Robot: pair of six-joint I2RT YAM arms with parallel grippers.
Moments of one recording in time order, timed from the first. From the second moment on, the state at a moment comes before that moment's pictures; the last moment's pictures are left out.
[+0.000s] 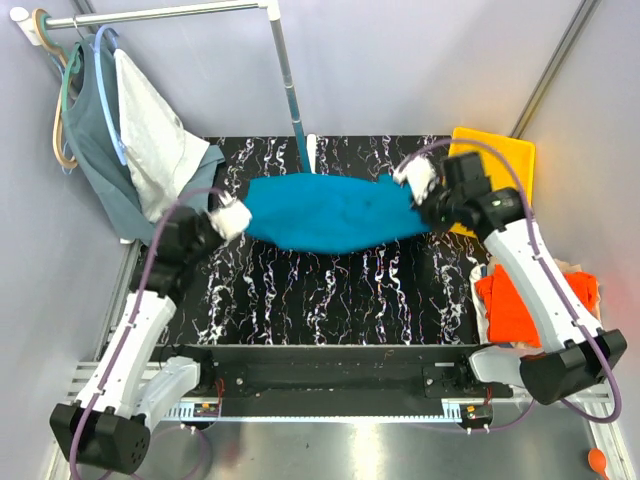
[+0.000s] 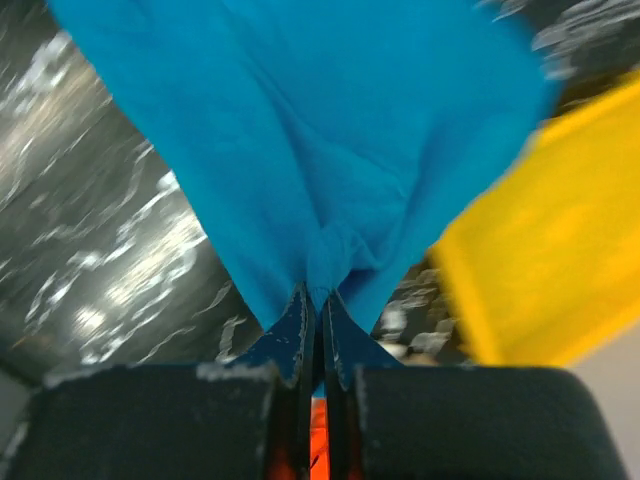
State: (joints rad) left arm -0.14 0.90 0.90 -0.44 0.02 0.72; right arm 0.33 1.29 1.49 -0.95 -0.08 -0.53
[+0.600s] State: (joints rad) left arm -0.25 0.73 0.71 -1.05 0.20 0.78; right arm 0.34 0.95 1.01 -1.15 -0.27 -0.48
